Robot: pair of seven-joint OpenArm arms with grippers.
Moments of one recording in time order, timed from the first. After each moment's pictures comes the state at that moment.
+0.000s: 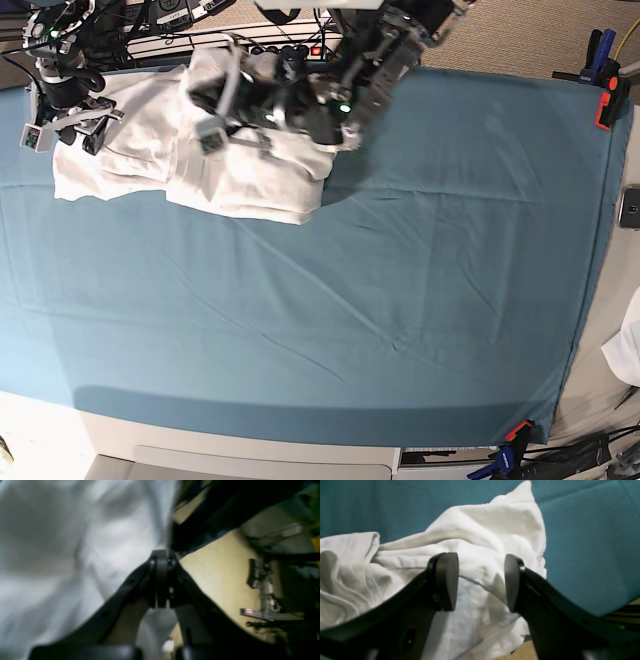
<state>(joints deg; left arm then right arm) 2.1 8.0 40.2 97.7 -33.2 -33.1 61.2 -25.7 5.7 47.9 114.1 26.1 20.8 -47.6</state>
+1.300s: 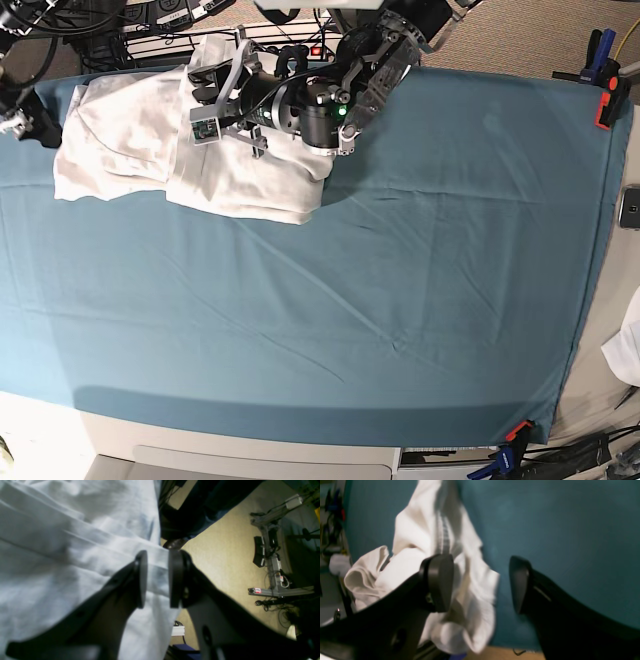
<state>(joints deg) 0.8 7.0 40.1 97.2 -32.8 -39.1 65.7 -10.7 38.7 51.4 51.7 71.8 38.0 -77.1</state>
